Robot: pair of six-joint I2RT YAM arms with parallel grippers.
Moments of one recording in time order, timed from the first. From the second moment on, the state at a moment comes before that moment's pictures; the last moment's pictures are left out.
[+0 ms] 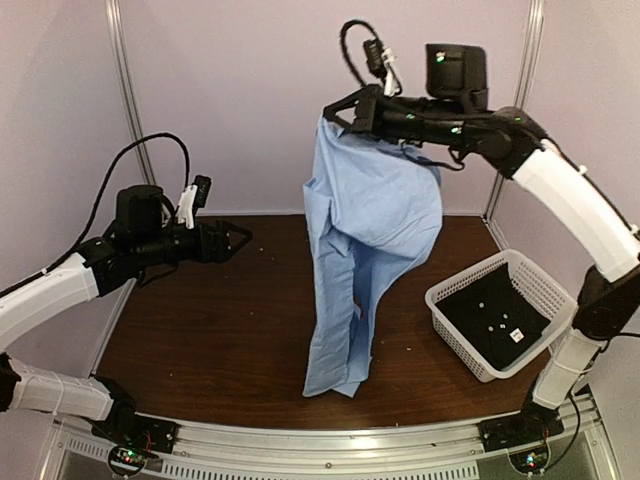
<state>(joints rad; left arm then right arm) -0.53 1.11 0.90 -0.13 0.28 -0.35 0.85 1.65 2.12 -0.53 -0.14 0.45</state>
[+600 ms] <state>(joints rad) -0.53 1.06 0.86 -0.19 0.26 -0.39 0.85 2.29 2.10 -0.45 -0.28 0.49</state>
